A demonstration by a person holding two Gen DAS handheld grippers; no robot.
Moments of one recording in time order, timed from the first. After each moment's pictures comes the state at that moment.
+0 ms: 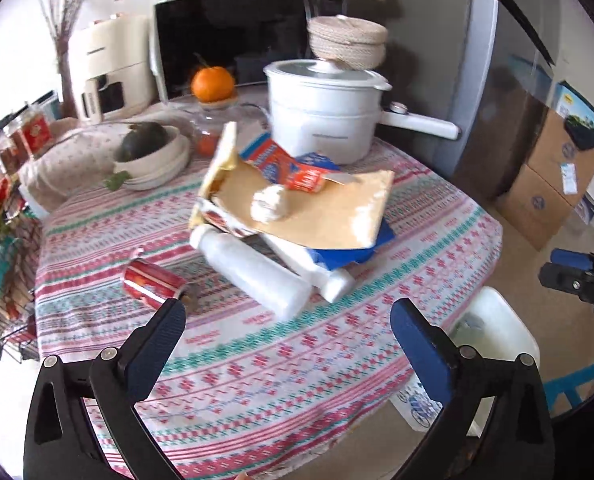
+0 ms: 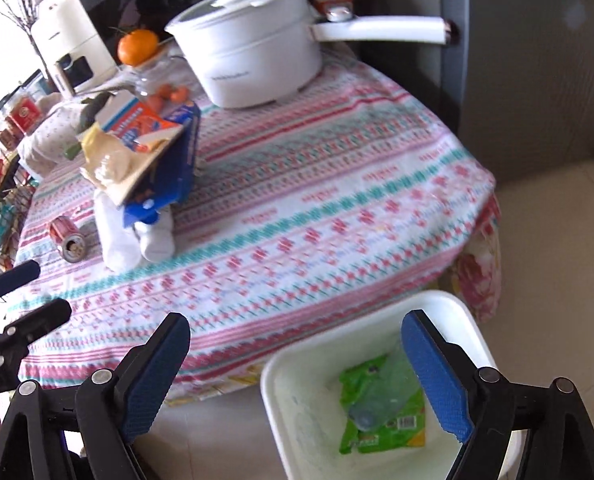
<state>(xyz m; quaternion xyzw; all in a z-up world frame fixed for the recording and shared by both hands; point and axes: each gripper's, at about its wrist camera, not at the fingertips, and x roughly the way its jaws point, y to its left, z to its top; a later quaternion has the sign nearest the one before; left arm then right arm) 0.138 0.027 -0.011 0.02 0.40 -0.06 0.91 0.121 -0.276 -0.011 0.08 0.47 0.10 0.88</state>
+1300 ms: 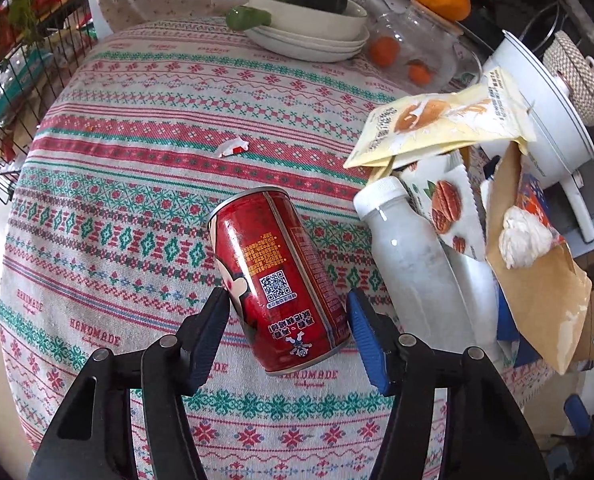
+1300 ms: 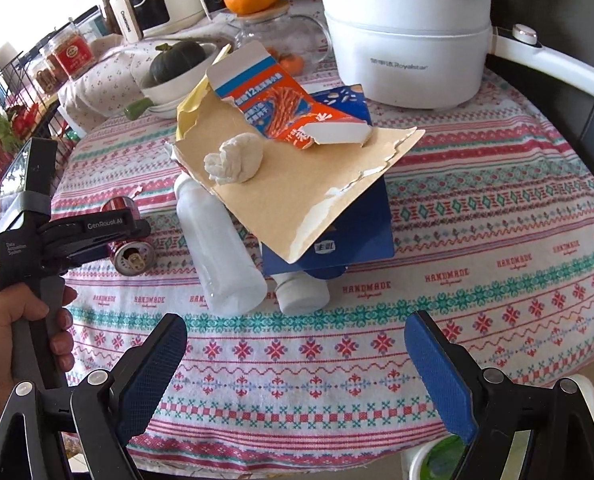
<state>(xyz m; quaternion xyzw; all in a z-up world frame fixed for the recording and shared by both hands) 0.245 0.156 -0.124 -0.18 0.55 0.08 0.81 0.191 -0.120 -0.035 0.02 0.49 0.17 0.85</state>
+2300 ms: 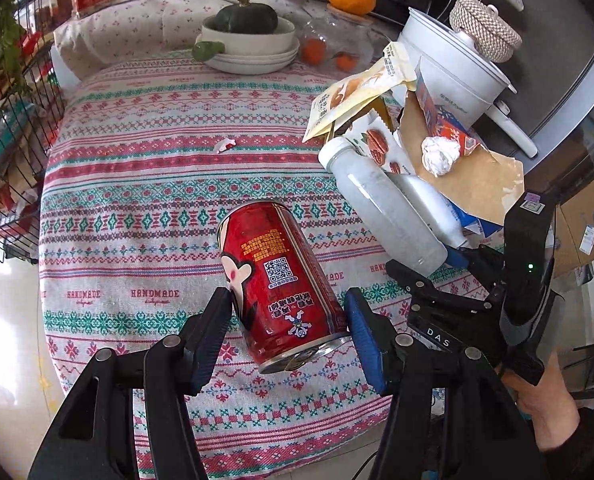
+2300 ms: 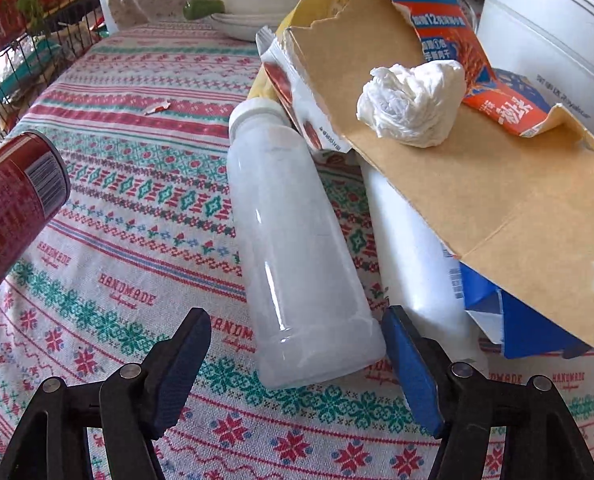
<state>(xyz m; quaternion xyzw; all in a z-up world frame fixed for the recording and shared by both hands) 0.167 0.172 -0.079 -0.11 0.53 -0.02 0.84 0.231 0.002 -0.129 -0.15 0.47 0.23 0.84</state>
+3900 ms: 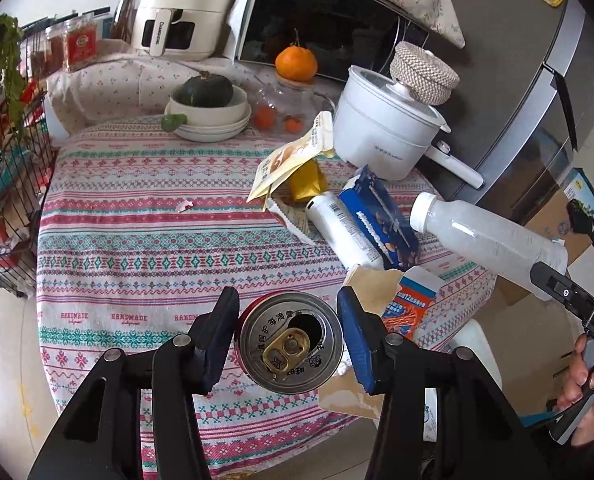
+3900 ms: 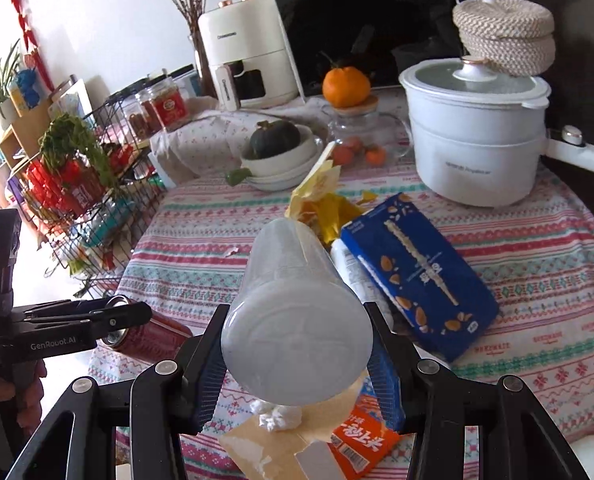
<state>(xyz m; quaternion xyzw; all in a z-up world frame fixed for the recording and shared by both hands) 0.128 0.137 -0.014 -0.13 0.43 -0.07 0.89 0.145 -0.123 0.028 0.05 0.37 0.26 0.89</state>
